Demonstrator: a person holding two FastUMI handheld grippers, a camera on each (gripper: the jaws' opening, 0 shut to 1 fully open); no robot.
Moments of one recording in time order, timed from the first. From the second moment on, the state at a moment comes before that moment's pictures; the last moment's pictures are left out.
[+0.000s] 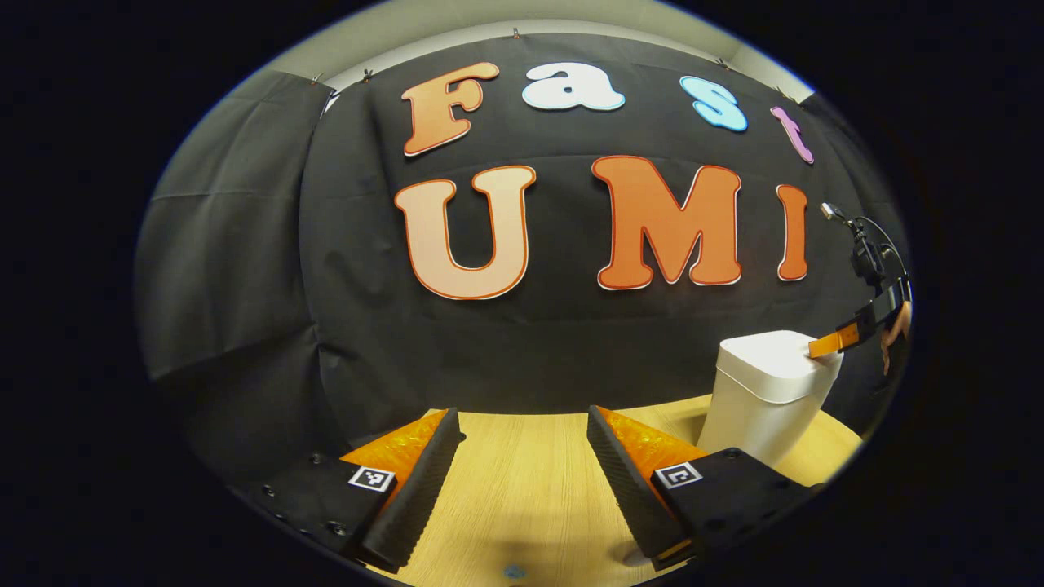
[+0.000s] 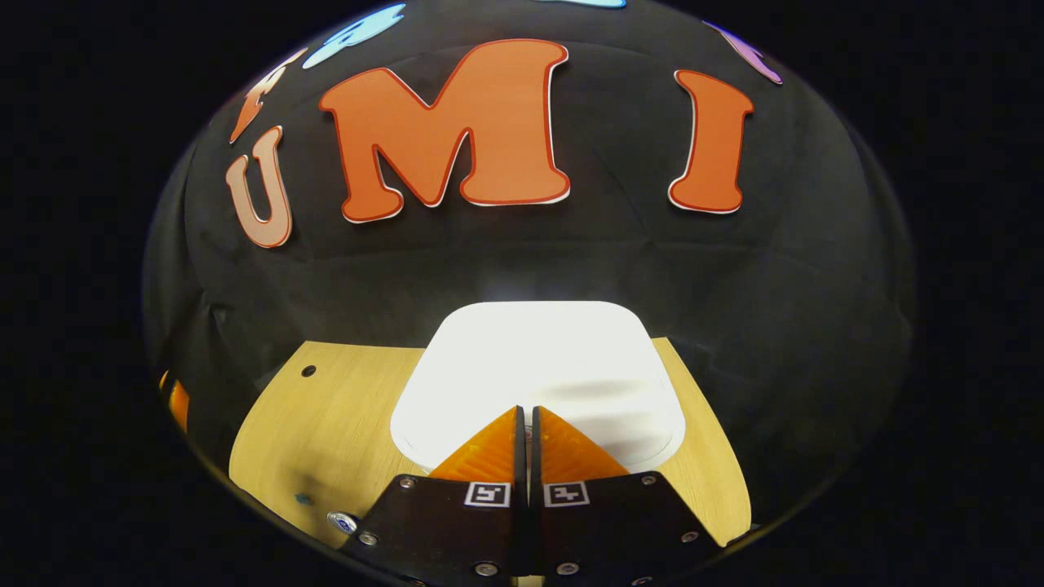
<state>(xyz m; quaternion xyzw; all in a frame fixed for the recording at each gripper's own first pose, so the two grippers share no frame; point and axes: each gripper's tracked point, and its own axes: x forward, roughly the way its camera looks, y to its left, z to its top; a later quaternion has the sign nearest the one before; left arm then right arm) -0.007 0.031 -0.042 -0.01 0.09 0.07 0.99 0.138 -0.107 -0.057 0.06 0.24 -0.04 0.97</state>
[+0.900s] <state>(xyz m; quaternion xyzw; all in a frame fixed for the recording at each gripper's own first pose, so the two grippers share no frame) -0.019 0.028 -0.044 0.02 0.10 0.04 0.99 0.089 -0.071 0.008 -0.02 0.10 -0.02 0.99</state>
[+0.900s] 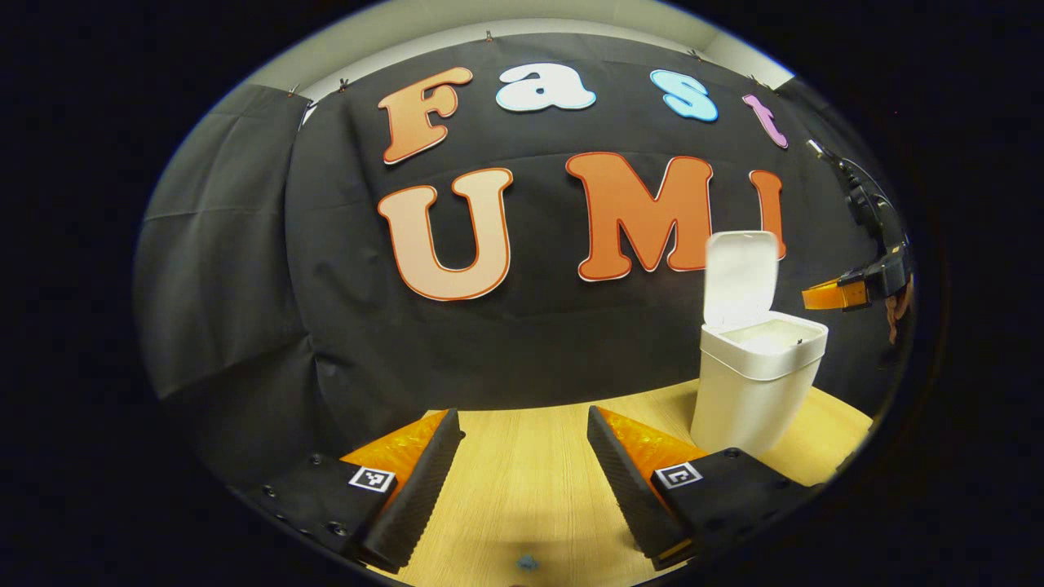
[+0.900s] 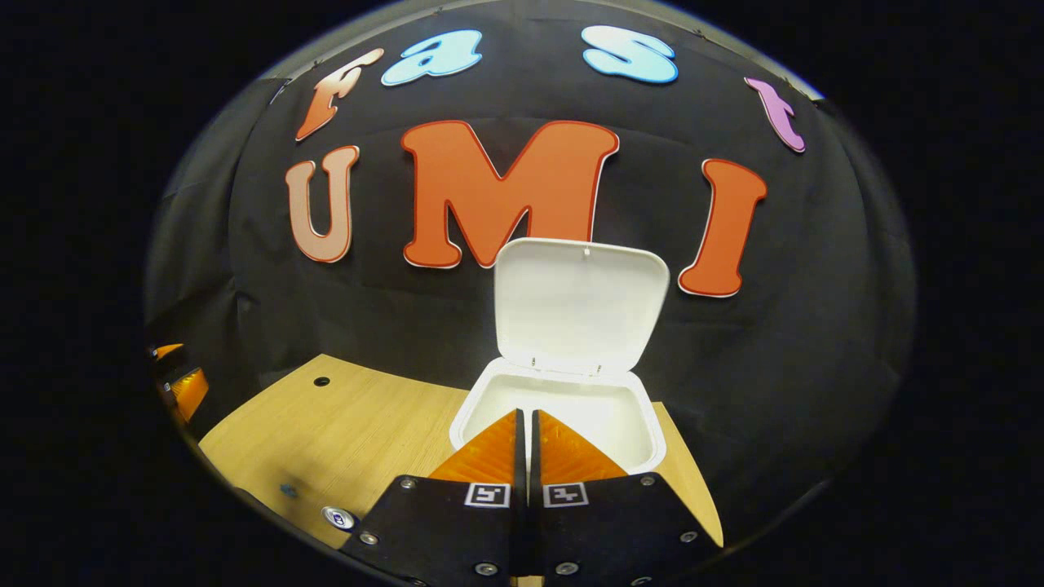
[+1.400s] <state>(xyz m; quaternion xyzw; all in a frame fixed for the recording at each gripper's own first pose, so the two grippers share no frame) -0.028 0.021 -0.053 0.00 0.12 0.03 0.99 0.053 -0.015 -0.022 -0.02 0.09 0.03 1.00</state>
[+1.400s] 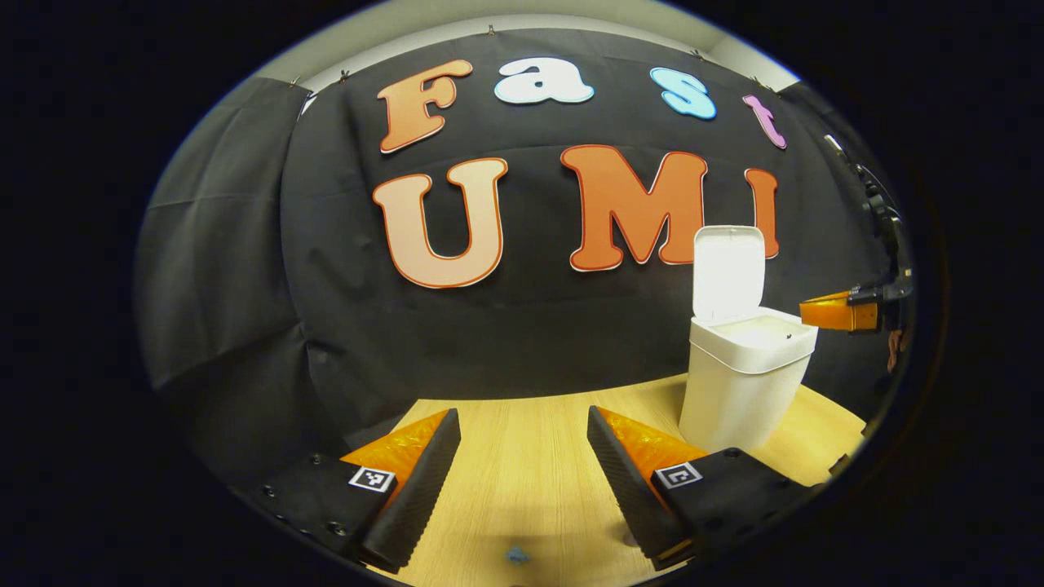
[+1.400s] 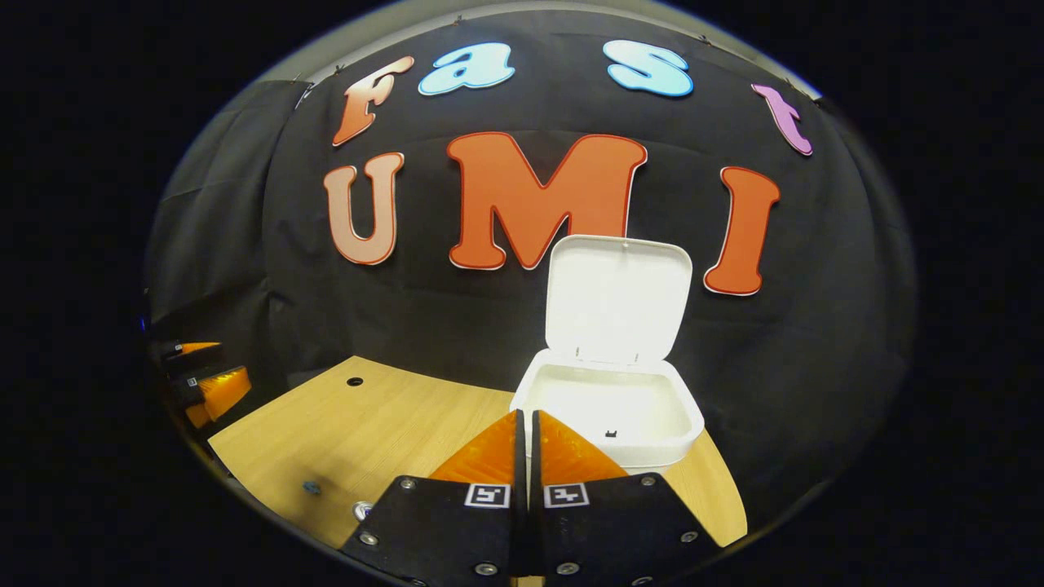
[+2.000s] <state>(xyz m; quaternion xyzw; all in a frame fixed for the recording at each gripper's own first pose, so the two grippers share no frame) -0.046 0.015 -0.081 -0.02 0.17 0.02 0.98 0.032 0.056 -0.089 -0.03 0.14 0.12 0.98</state>
